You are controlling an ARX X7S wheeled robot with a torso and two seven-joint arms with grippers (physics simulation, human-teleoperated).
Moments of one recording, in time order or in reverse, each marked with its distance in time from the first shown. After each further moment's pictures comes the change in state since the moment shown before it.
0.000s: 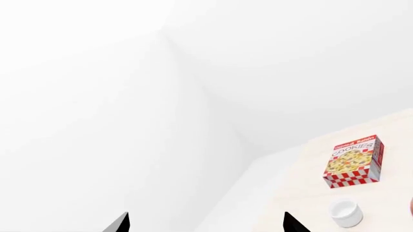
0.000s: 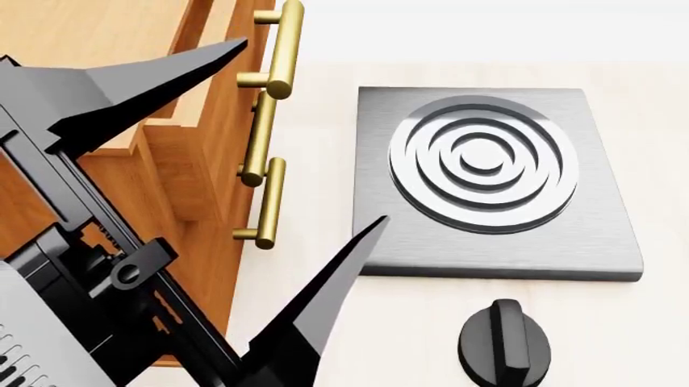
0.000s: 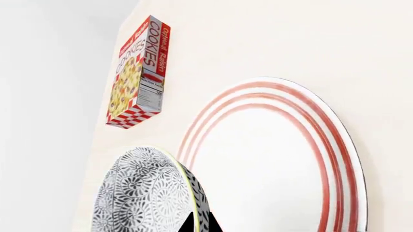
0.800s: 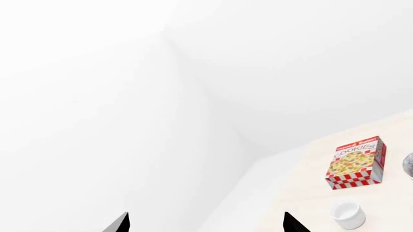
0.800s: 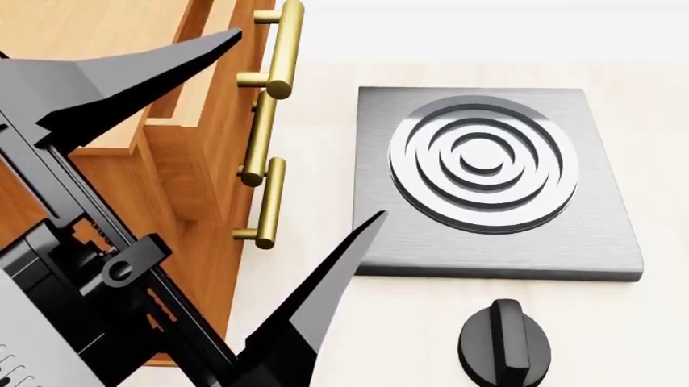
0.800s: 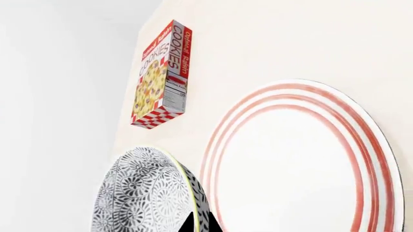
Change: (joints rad) left arm -0.023 -0.004 -0.001 0.009 -0.019 -0.004 -0.008; right arm -0.014 0.034 0.023 -0.087 -0.001 -0.043 0.035
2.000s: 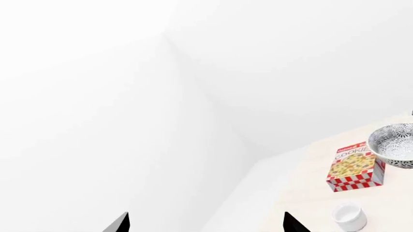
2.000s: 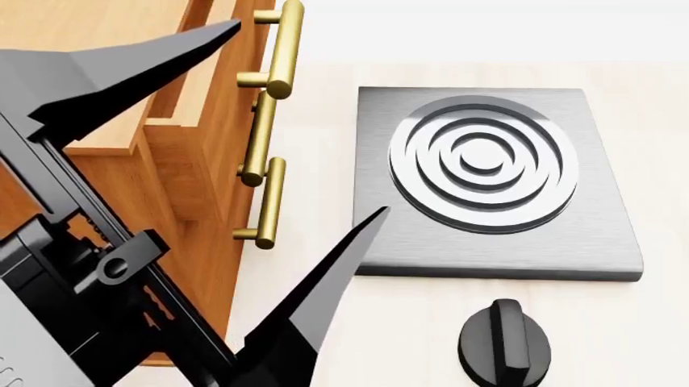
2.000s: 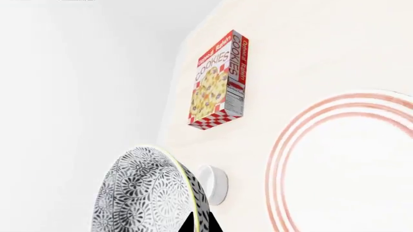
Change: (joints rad) left arm -0.030 0.003 0.002 0.006 -0.023 -0.003 -0.008; right arm -0.031 0.122 0.050 -0.218 -0.040 -0.117 0.122
